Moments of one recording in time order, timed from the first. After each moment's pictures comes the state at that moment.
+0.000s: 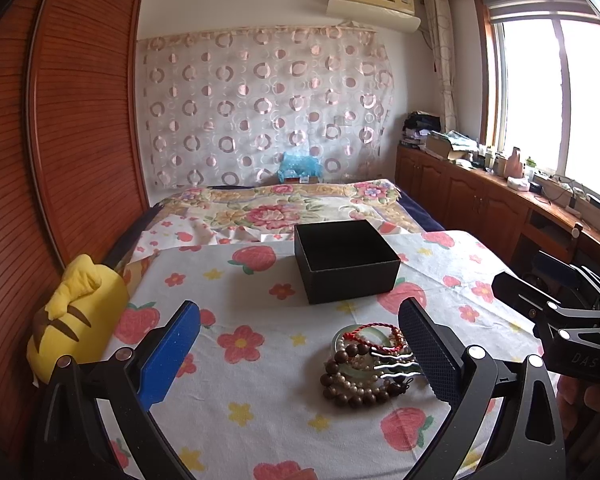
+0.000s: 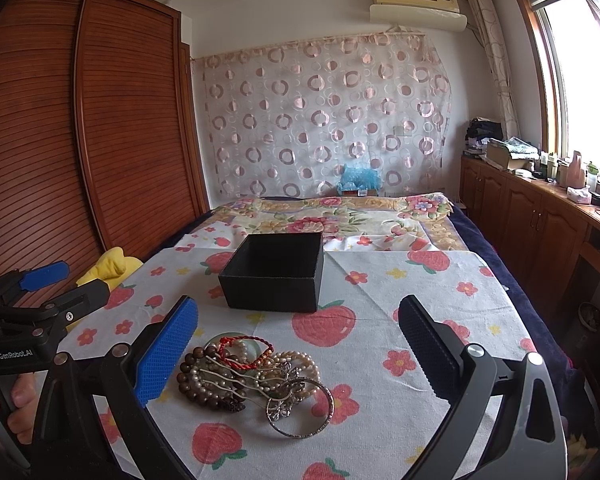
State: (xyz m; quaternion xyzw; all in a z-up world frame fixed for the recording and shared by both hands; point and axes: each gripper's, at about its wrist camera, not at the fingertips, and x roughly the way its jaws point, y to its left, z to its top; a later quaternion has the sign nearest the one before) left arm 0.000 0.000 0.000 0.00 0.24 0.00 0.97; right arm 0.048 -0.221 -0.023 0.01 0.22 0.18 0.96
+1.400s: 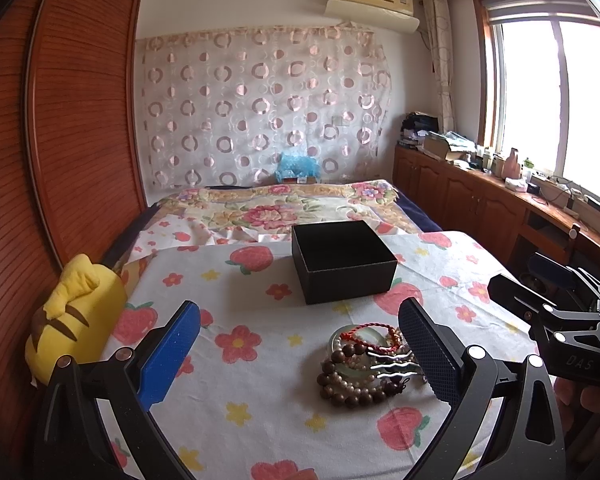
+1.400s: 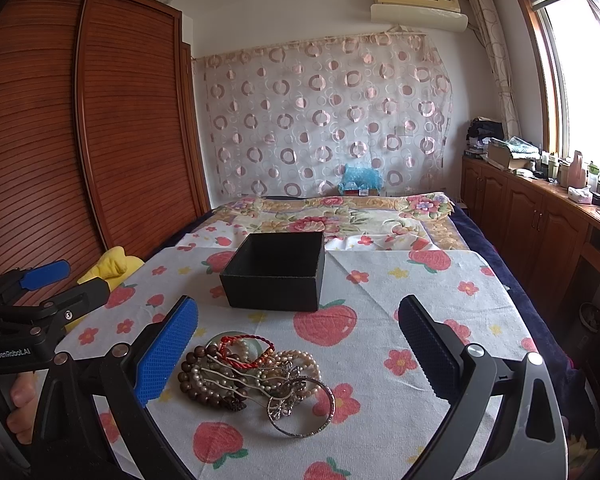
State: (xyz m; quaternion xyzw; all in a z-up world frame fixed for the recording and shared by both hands) left arm 0.001 0.000 -0.001 0.00 0.24 0.00 0.97; right arm 0.049 -0.224 -0.025 0.01 0.22 0.18 0.96
